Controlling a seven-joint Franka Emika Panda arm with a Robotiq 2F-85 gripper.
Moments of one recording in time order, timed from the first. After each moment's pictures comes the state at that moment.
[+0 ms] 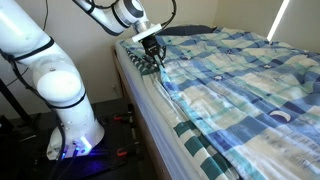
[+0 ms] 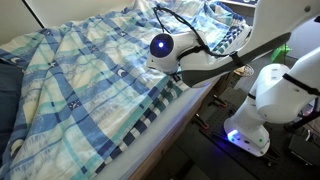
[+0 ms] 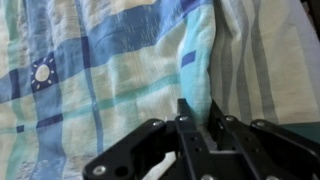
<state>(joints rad) 0.31 -0.36 0.25 -2.59 -0.63 2.15 -0.38</state>
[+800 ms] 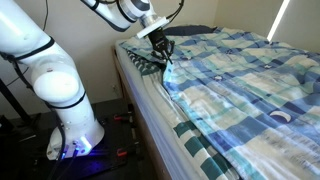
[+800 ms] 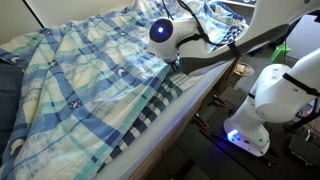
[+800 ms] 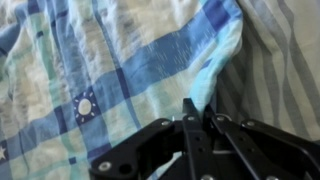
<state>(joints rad) 0.24 -0.37 0.21 -2.54 -0.68 2.13 -0.30</state>
